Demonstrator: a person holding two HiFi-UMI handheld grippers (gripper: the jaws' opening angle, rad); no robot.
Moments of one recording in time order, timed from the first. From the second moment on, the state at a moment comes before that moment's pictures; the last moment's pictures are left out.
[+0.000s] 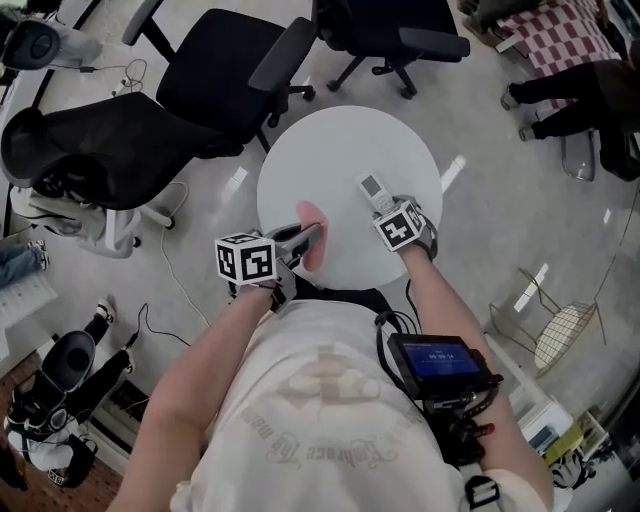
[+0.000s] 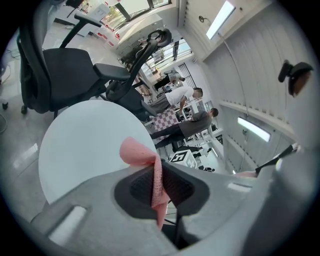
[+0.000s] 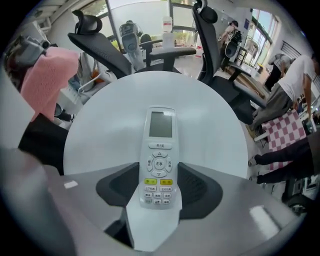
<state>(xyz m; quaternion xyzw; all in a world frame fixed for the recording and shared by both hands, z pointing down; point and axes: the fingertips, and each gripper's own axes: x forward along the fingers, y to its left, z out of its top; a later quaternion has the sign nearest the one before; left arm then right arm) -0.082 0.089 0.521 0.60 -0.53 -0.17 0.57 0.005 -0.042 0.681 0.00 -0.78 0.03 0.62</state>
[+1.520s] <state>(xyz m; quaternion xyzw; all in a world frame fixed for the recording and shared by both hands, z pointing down) -0.071 0.035 0.445 0.80 -0.50 0.07 0.32 0.060 -0.040 0.434 0.24 -0.93 0.20 0.17</state>
